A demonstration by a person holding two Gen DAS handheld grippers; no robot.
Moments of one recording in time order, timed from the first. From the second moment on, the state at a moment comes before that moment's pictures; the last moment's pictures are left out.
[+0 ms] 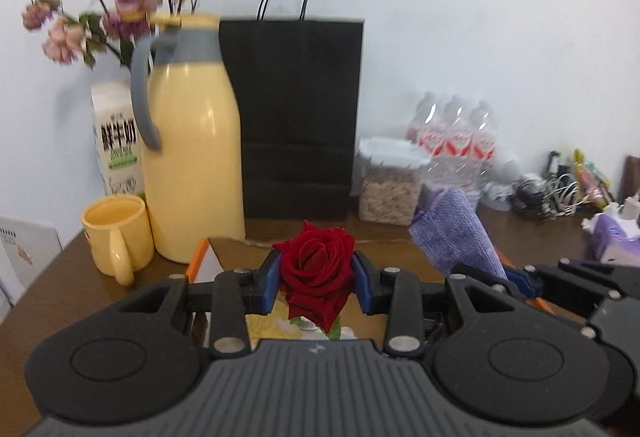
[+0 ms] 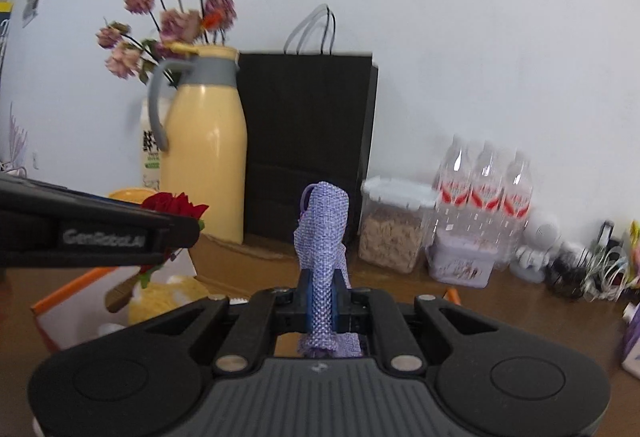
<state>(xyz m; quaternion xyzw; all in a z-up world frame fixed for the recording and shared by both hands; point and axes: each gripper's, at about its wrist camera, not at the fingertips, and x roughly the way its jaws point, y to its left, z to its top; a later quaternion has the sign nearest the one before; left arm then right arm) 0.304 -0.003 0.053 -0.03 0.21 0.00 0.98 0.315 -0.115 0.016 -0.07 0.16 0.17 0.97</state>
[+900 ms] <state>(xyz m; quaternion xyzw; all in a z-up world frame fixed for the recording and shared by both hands) 0.303 -0.016 0.039 0.02 0.23 0.01 0.97 0.320 -0.138 -0.006 -0.03 0.22 0.18 0.96</state>
